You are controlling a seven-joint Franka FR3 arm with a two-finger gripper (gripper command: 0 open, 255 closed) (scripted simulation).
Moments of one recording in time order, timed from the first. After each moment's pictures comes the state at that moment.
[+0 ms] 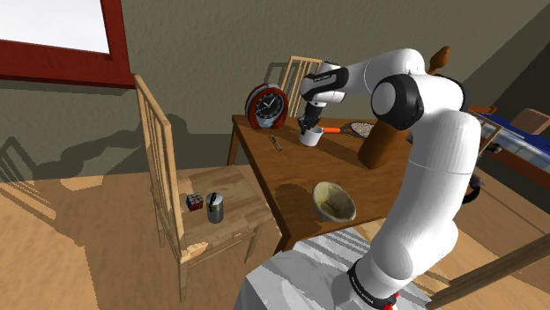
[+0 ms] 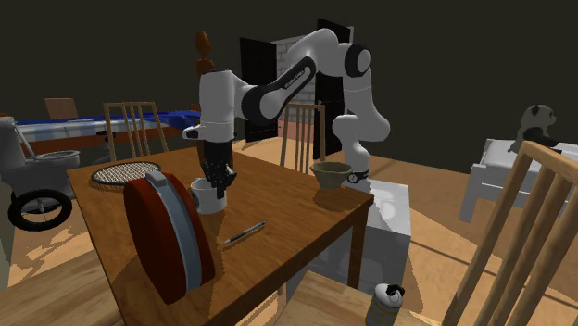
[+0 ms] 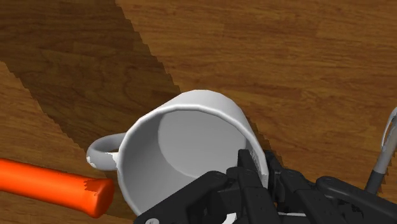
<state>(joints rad) -0.21 0.39 -0.29 -1.76 0.08 2.19 -0.33</state>
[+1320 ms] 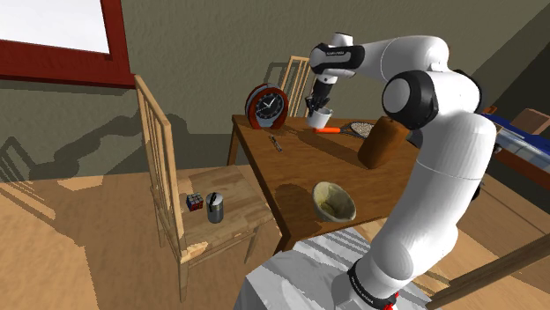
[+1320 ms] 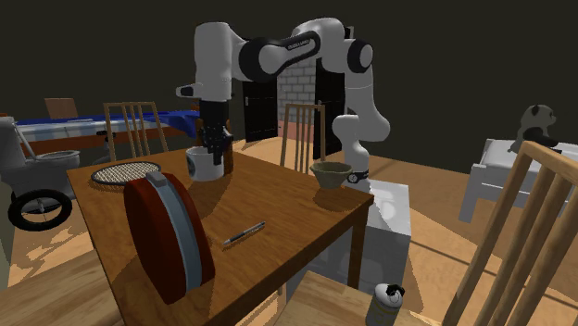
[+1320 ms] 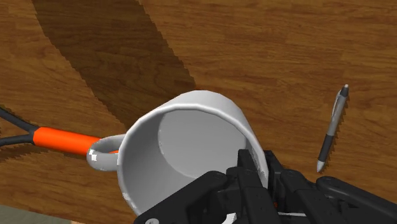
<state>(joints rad) -0.20 0.30 -0.30 -1.60 0.05 1.95 -0.32</state>
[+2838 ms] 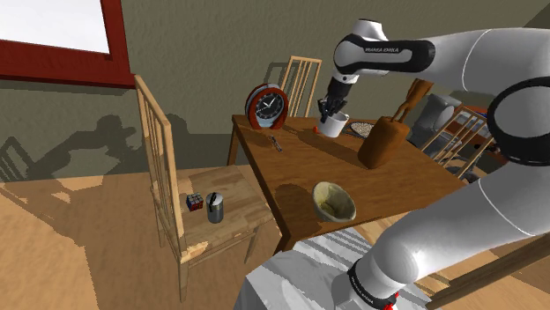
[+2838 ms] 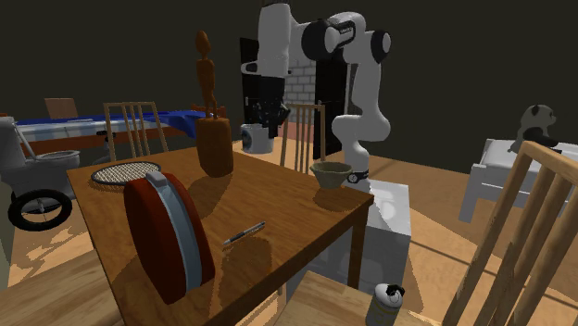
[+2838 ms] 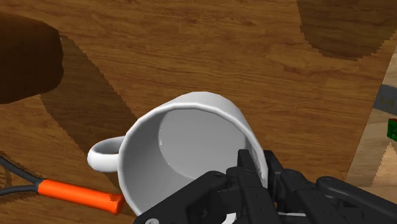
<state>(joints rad) -0.12 -0.24 -0.25 -2.09 -0.11 1.91 -0.14</state>
